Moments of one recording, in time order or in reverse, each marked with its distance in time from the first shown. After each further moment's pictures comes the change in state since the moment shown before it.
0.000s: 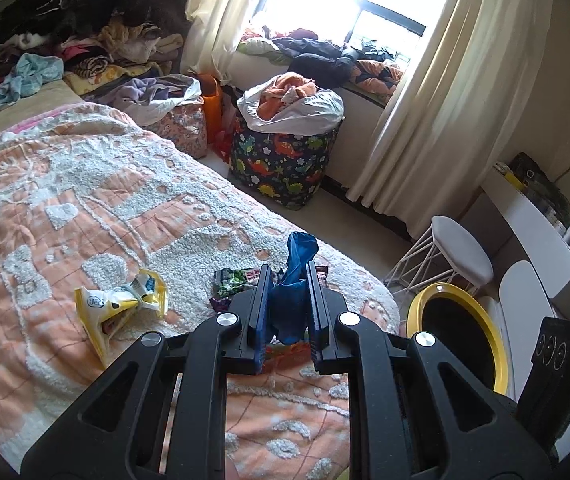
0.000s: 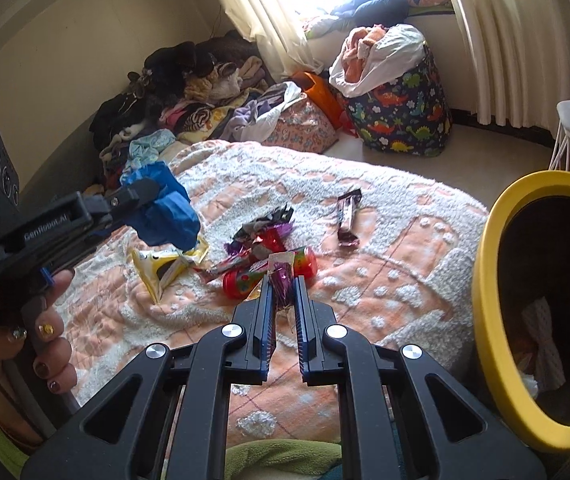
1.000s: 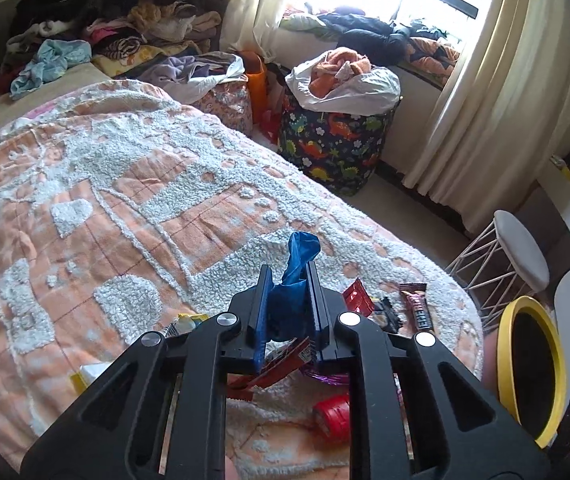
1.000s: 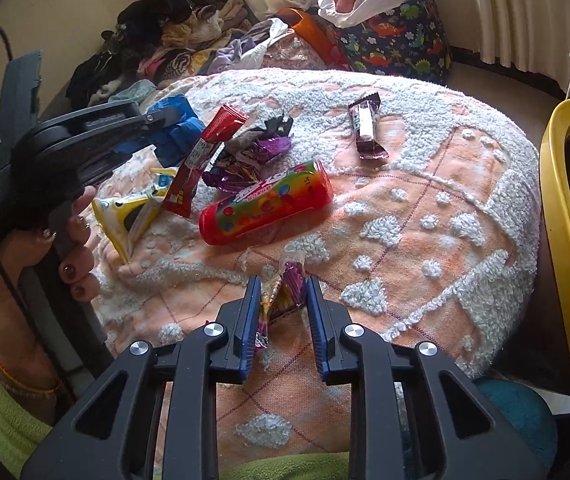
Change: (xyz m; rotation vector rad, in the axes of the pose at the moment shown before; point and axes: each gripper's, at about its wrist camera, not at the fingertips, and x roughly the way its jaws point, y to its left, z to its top) left arm 0.081 0.054 0.016 -0.028 0.068 0.164; right arm 0.079 0.008 -0.024 0.059 0.229 -0.018
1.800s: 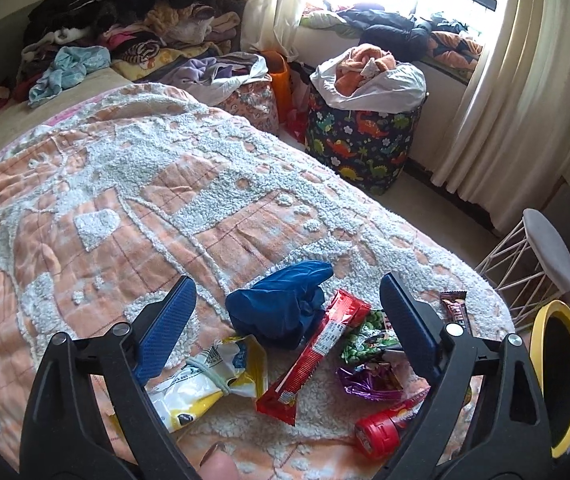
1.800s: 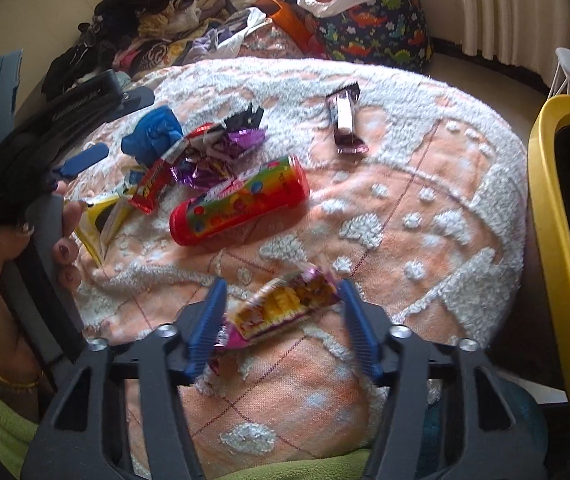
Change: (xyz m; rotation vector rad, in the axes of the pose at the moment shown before) left arm 0.020 0.017 0.009 0.022 0.022 0.118; right arm 0.015 0.000 0.006 0.027 0.058 -0.099
